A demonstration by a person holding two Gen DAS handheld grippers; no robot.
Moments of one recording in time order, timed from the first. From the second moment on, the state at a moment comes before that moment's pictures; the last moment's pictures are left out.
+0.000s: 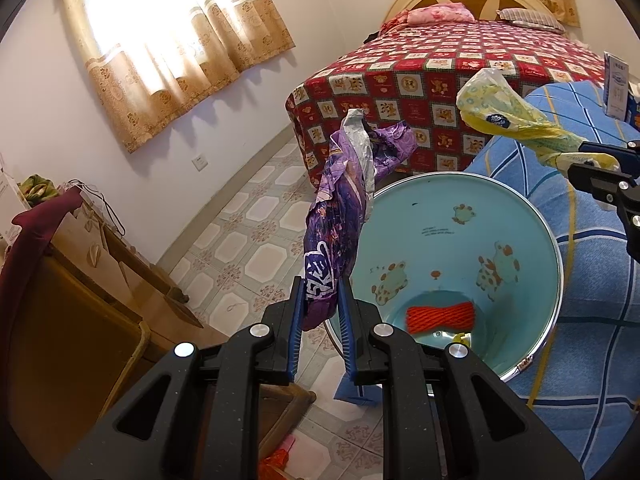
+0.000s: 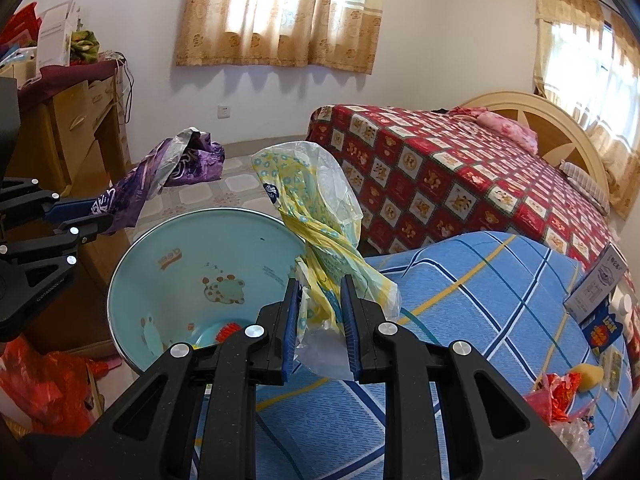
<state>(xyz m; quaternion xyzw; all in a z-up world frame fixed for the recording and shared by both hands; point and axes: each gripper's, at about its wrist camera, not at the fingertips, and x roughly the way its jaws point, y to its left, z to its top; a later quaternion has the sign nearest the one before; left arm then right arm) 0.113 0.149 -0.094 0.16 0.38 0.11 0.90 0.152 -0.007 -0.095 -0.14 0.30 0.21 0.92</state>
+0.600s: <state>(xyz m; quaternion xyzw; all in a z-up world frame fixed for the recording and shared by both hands) 0.110 0.139 -0.093 0.14 0.38 0.09 0.91 0.149 0.000 -0.104 -0.14 0.30 0.22 0.91</state>
